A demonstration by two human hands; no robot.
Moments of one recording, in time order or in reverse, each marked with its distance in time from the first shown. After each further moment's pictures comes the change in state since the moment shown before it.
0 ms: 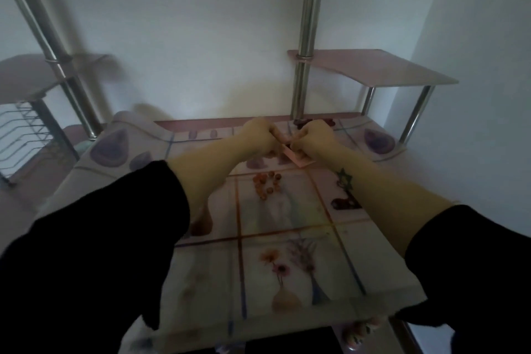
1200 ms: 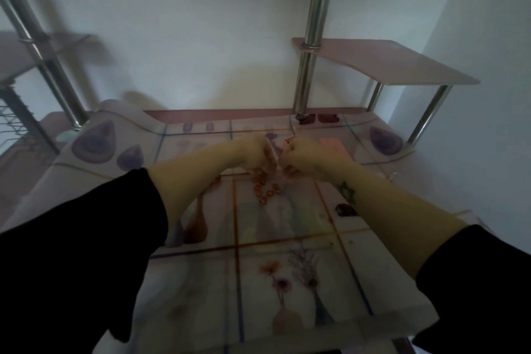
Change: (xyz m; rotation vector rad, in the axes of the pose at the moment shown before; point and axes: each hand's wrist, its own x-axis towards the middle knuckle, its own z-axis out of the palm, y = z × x) left_hand 0.027 -0.041 0.003 0.394 -0.267 0.066; right_hand -0.002 0.001 0.025 0.008 -0.327 0.056
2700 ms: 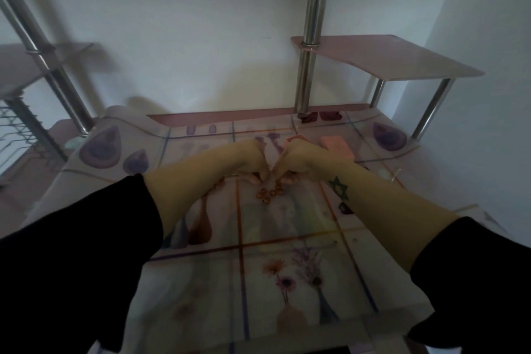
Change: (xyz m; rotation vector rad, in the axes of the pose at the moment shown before) left_hand -0.023 0.013 0.001 -0.320 -0.037 -0.321; right_hand 0.000 -0.007 0.008 0.056 -0.101 0.059
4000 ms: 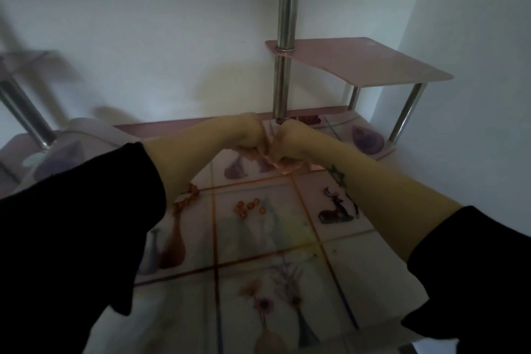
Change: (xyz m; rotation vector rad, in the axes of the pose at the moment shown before) left_hand 0.039 0.063 -0.020 0.150 0.016 0.096; right_hand 0.000 -0.019 -0.051 -0.275 0.143 -0.014
